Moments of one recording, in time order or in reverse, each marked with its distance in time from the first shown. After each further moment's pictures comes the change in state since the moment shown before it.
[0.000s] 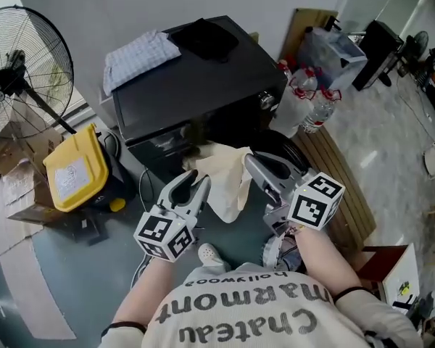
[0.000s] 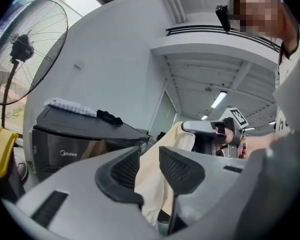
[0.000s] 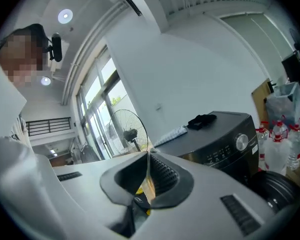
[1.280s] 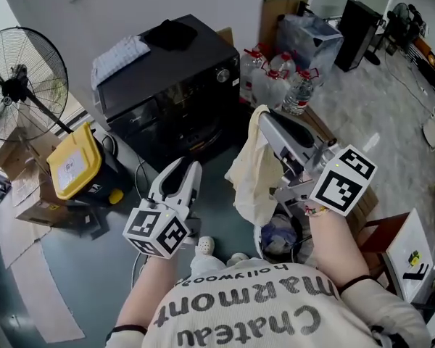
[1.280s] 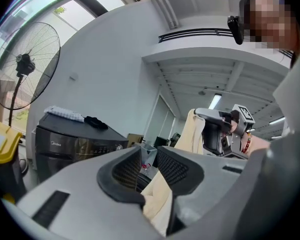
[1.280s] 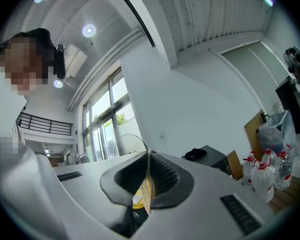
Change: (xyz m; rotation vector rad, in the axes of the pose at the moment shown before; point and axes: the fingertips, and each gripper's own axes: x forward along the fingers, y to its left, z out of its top) left arm -0.061 -0.176 0.001 0.010 -0.075 0.002; right arm -0.215 0.085 0.079 -0.123 -0.265 -0.034
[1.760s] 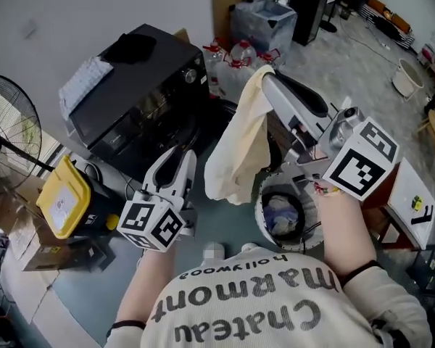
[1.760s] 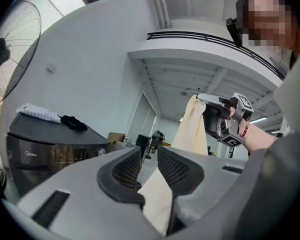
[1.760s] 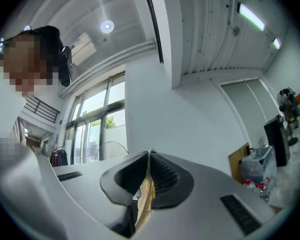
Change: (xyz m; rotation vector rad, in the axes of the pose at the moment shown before) left arm 0.022 0.000 0.027 0.031 0.034 -0.235; right arm -0.005 0.037 0.071 -0.194 -0.133 -0.179
